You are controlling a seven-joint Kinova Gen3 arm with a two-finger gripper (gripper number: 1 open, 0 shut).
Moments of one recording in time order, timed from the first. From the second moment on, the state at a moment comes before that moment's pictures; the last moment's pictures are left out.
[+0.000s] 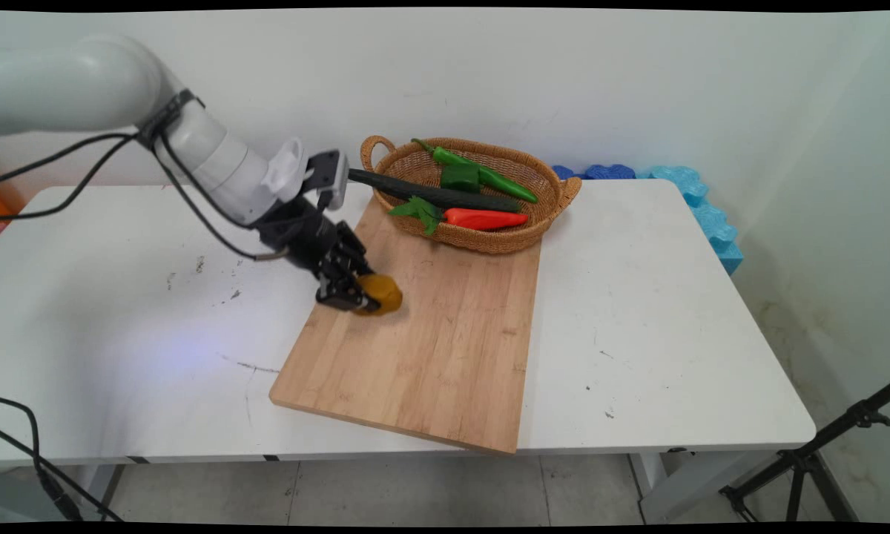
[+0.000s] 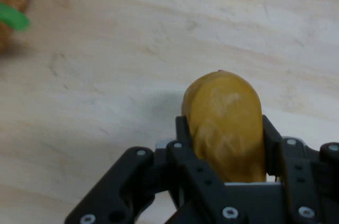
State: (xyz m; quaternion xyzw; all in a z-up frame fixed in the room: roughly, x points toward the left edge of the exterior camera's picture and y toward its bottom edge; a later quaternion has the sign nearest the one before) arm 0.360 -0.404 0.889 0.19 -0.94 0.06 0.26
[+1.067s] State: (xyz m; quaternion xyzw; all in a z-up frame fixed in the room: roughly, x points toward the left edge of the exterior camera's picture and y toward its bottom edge) arm 0.302 -0.538 0.962 0.21 -0.92 0.16 0.30
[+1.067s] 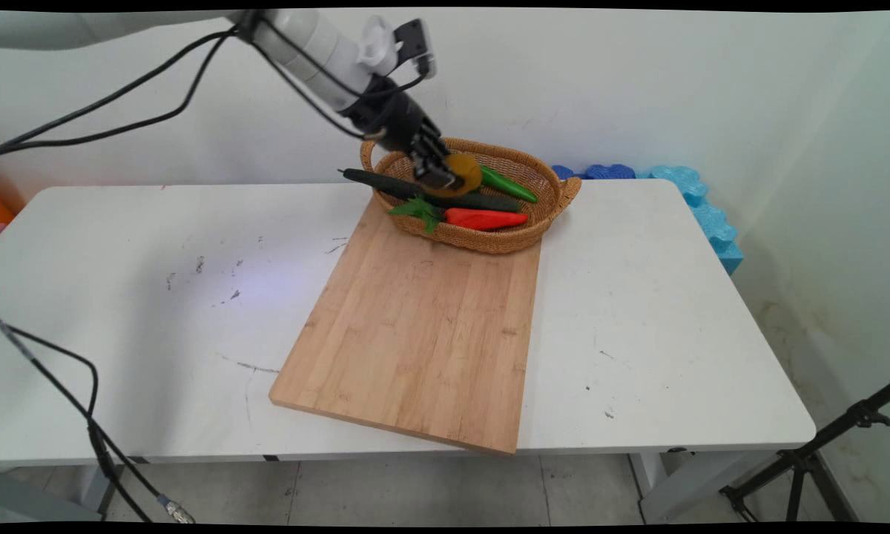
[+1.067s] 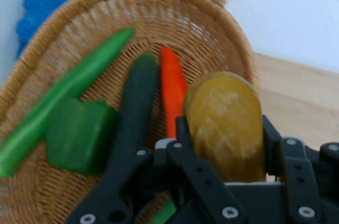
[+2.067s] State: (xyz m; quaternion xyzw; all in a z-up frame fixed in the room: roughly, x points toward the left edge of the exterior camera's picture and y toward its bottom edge) arm 0.245 -0.624 0.916 0.23 -0.91 0.17 0.31
